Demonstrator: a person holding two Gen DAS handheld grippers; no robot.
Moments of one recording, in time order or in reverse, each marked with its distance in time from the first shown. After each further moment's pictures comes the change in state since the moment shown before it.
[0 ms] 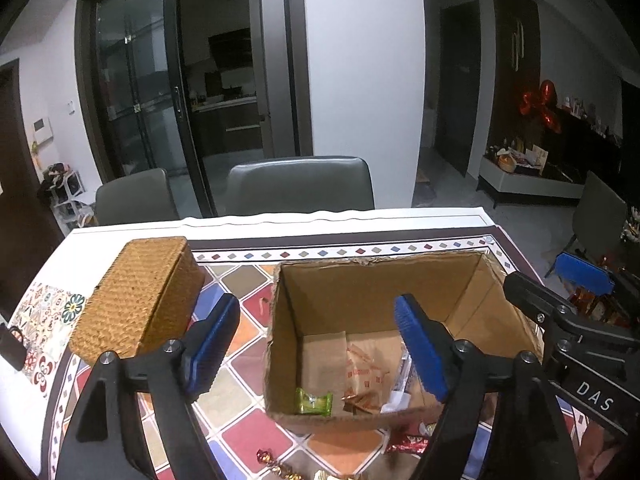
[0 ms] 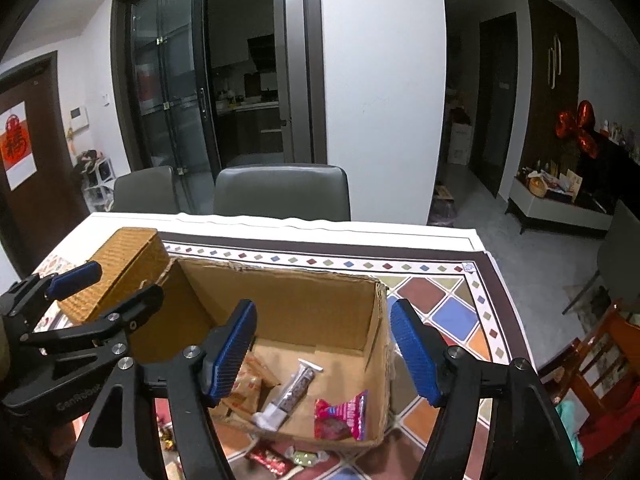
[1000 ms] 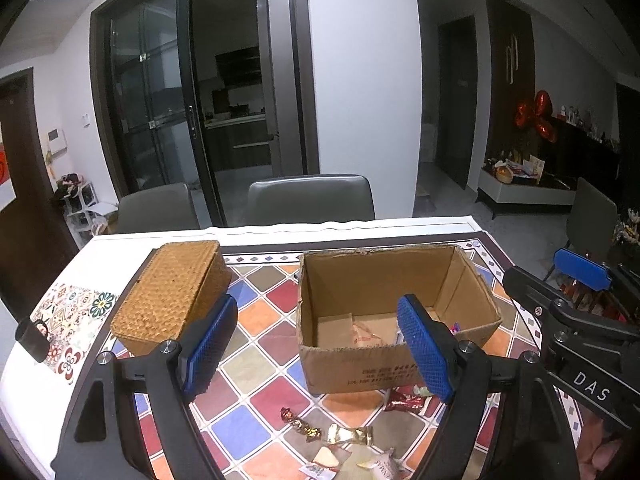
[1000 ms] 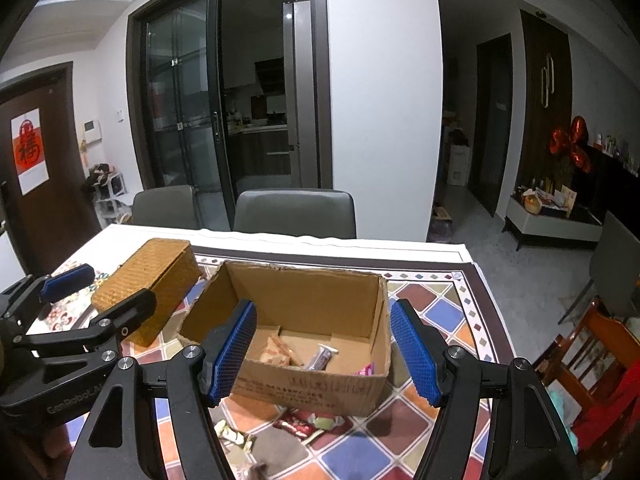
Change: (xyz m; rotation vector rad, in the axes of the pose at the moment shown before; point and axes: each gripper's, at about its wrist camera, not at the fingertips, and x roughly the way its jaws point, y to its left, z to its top) left arm -0.082 0.013 -0.021 0.005 -0.057 0.016; right arm -0.079 0.018 -0.022 -0.011 -0.081 0.007
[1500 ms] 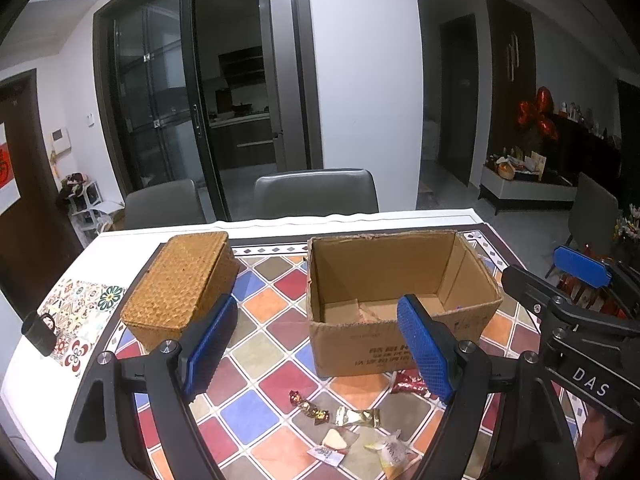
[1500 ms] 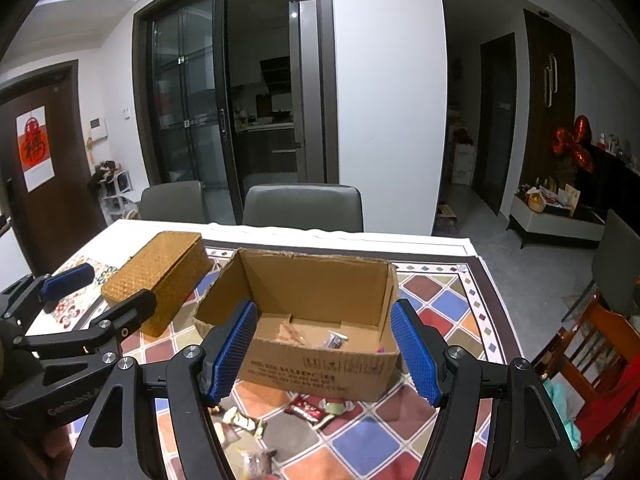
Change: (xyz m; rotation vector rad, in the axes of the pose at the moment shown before) left arm -0.016 0.004 -0.020 0.009 0.003 0.013; right arm -0.010 0.006 -0.015 -0.004 0.010 0.015
